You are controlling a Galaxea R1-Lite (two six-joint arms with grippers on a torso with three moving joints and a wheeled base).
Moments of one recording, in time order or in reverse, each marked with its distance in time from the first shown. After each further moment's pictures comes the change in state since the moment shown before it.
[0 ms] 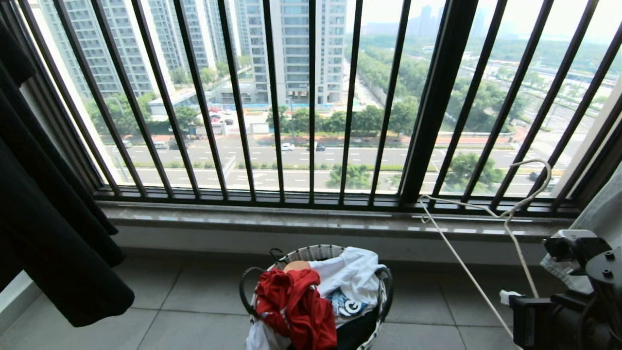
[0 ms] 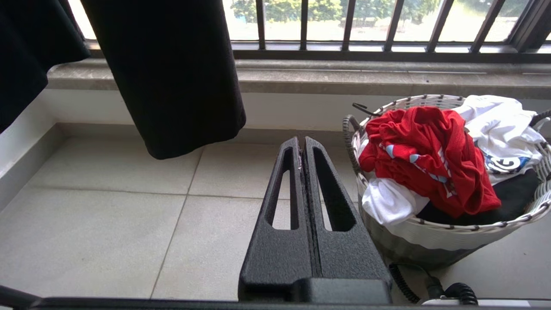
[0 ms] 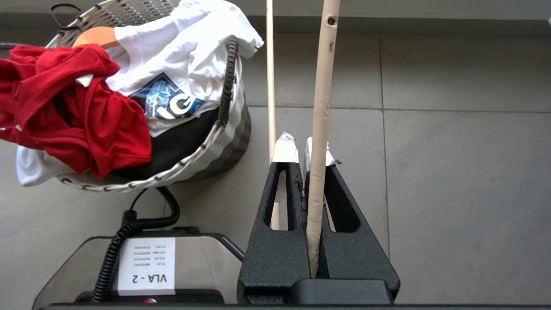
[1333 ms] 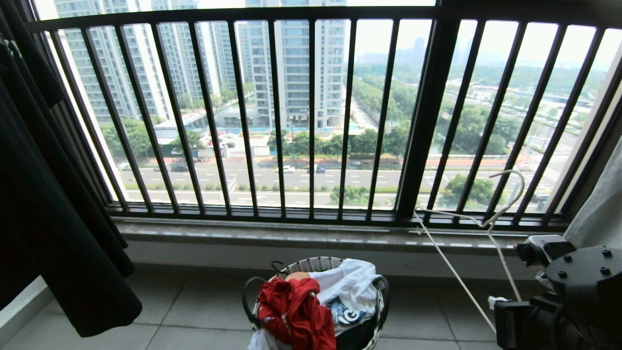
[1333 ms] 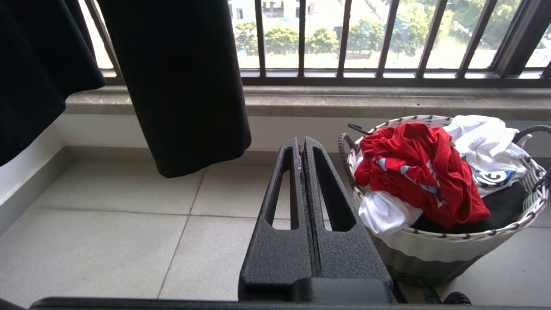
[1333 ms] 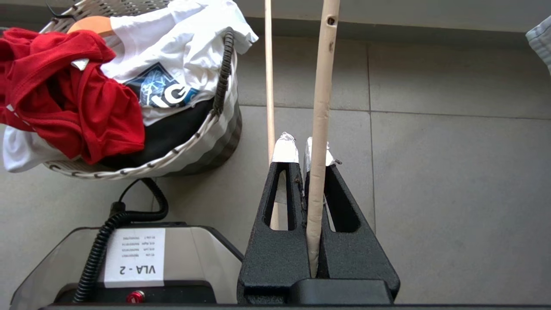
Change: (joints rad) left arm 0.000 0.000 0.000 0.001 -0.006 0.005; right arm 0.000 0.094 -0.004 -0.005 0.001 -0.001
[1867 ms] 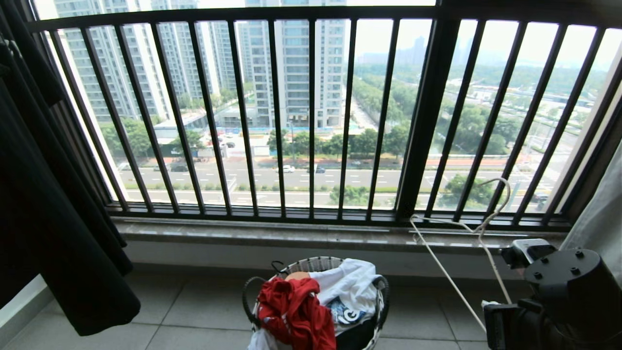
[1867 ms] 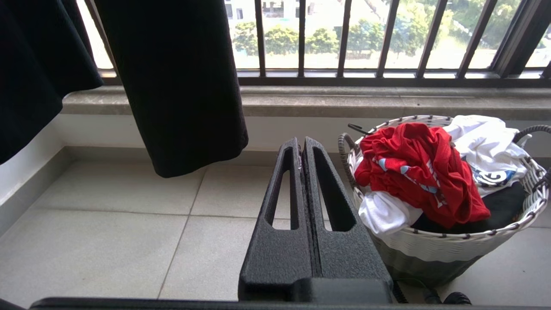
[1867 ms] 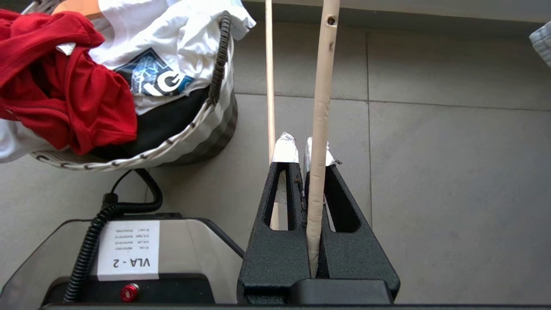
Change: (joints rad) left arm 0.000 0.000 0.000 0.000 0.000 0.000; right arm 0.000 0.055 -0.003 -0.002 0.007 0.008
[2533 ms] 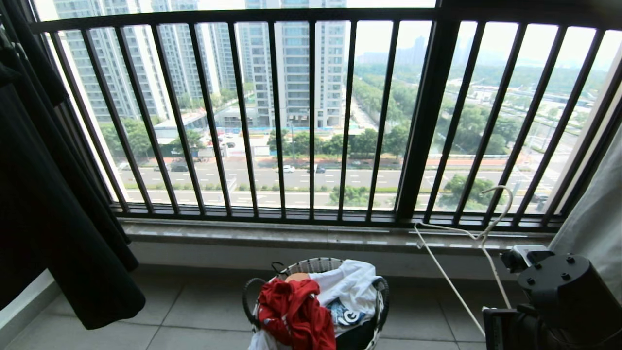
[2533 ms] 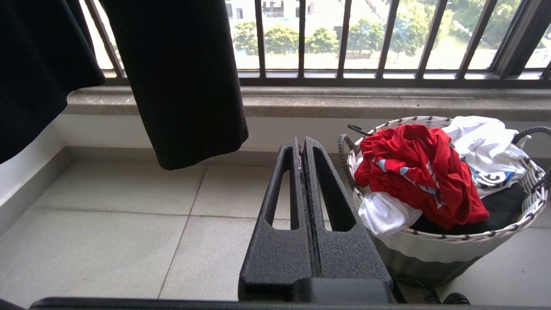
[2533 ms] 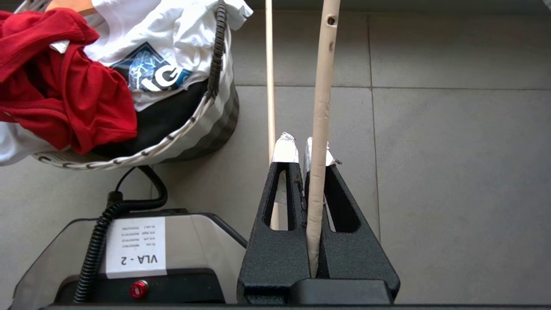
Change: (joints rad) left arm 0.000 0.000 0.000 0.000 0.000 0.000; right arm 0.000 0.020 0.015 0.004 0.002 0.059
